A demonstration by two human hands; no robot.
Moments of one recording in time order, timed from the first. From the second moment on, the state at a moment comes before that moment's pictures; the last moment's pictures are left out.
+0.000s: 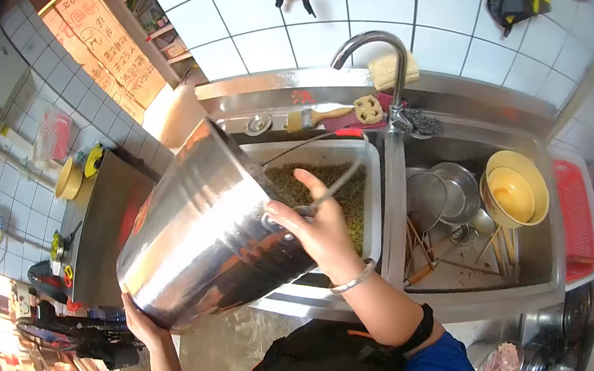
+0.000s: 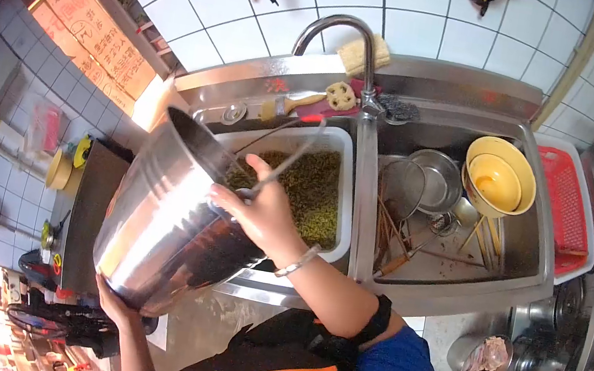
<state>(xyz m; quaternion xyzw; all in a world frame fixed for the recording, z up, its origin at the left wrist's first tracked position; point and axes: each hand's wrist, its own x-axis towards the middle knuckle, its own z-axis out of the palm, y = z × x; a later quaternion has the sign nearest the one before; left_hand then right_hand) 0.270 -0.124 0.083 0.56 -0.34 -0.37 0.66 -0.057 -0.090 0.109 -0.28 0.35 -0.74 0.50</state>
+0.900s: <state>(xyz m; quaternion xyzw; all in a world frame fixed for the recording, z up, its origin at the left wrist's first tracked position) 0.118 -0.244 0.256 0.31 -0.93 -0.17 -0.05 -0.087 -0.121 0.195 -0.83 0.37 -0.33 0.28</state>
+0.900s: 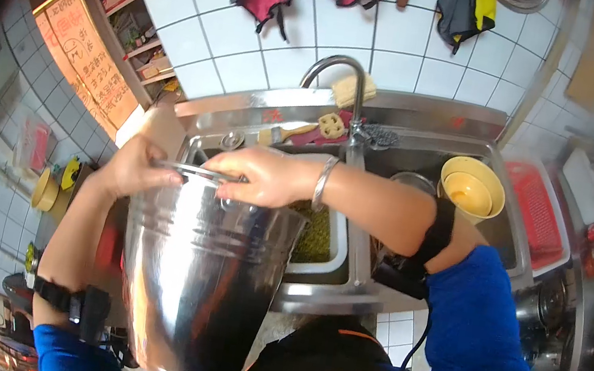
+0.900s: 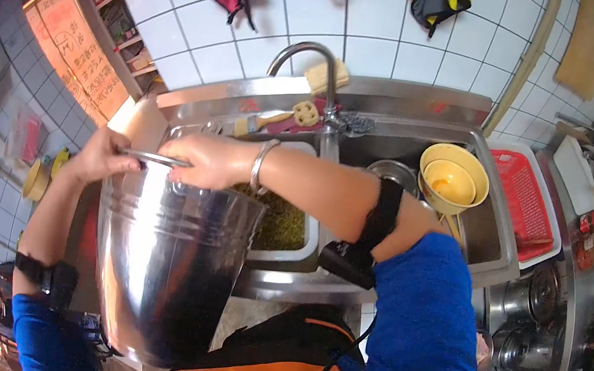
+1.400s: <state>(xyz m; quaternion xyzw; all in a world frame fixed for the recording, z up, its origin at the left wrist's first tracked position) 0.012 -0.196 0.307 0.09 -0.98 0.13 0.08 -0.345 -0.126 0.052 -0.49 0.70 -0.46 0.25</state>
